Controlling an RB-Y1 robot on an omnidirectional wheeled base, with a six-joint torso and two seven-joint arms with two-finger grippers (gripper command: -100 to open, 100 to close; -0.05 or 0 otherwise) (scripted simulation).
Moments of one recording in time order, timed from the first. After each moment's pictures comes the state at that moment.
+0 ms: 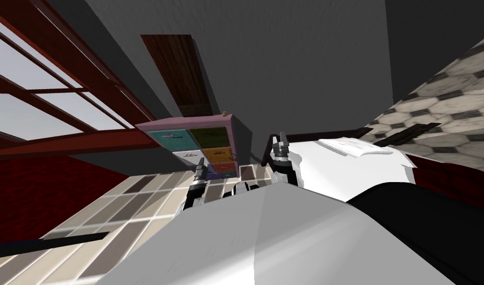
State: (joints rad) left arm 0.41 0.18 -0.06 -1.79 -0.01 -0.47 -0.02; right arm 0.49 0.04 -0.03 -2.22 -0.05 -0.55 0.12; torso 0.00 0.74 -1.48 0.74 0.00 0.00
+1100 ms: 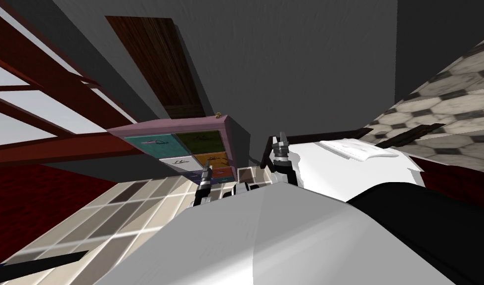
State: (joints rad) left arm 0.34 0.12 -0.07 -1.56 -0.02 -0.53 -0.03; right arm 0.49 0.04 -0.03 -2.22 -0.05 -0.55 0.12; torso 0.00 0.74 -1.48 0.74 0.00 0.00
